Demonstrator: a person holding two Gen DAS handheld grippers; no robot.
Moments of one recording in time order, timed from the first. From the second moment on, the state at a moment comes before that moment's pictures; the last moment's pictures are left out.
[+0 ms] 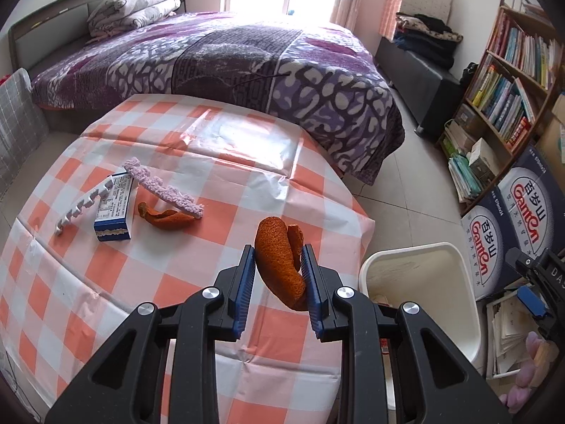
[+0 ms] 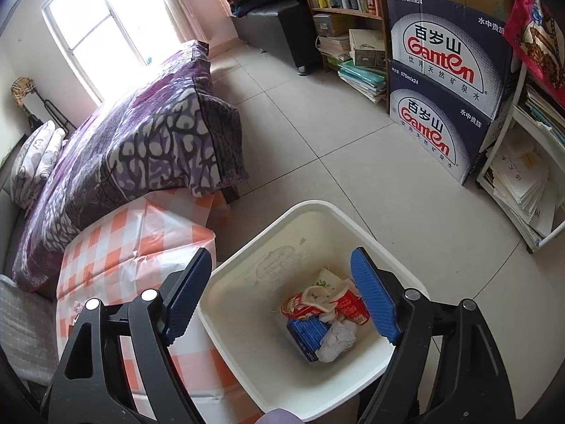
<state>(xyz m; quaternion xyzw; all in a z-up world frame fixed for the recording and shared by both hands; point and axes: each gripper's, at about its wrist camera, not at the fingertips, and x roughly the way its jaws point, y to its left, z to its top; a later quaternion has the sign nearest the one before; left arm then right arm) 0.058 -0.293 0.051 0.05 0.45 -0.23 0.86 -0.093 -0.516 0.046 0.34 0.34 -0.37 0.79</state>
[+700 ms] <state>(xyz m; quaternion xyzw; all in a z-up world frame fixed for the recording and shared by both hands) 0.007 -0.389 0.049 0.08 0.51 -0.41 0.75 -0.145 -0.565 0.046 0.41 0.29 -0.44 0.74</state>
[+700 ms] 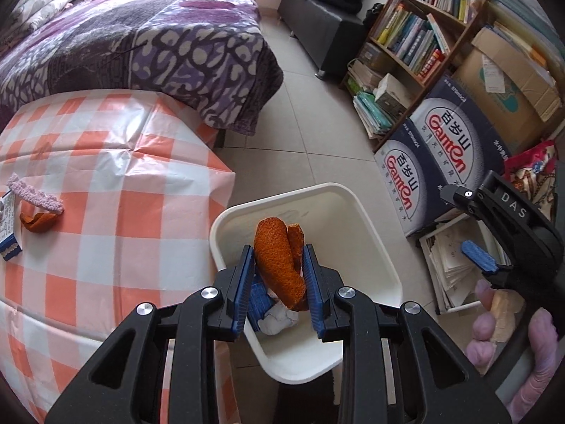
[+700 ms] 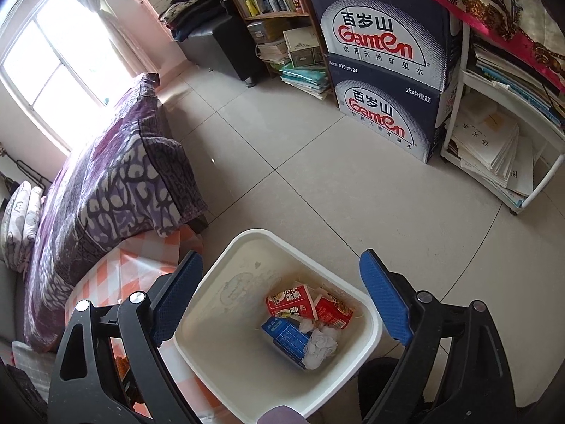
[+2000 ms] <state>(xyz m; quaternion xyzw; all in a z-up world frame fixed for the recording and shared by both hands) 0.222 -0.149 -0.006 0.30 0.54 -0.12 0.78 0.011 -0.437 0.007 0.31 0.44 -0.31 0.78</state>
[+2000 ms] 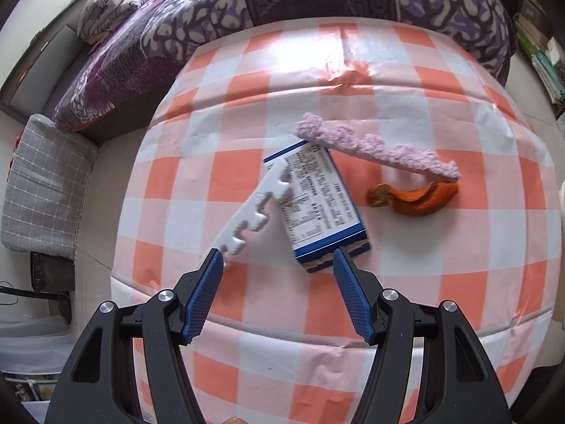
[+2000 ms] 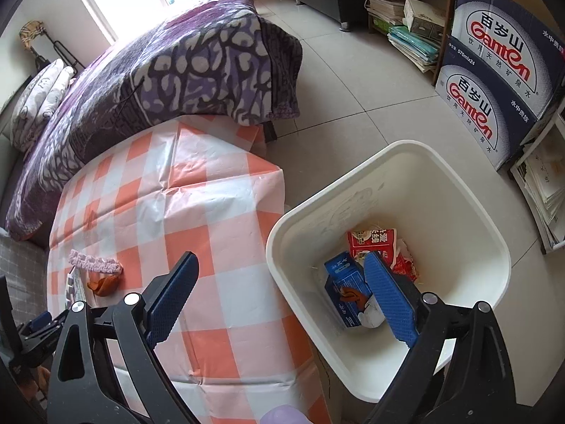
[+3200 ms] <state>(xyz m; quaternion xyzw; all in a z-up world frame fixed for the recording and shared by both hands) 0.272 -0.005 0.055 0.04 0.50 -0.09 0.86 0.221 -0.165 -0.040 0.09 0.52 -0.02 0.85</state>
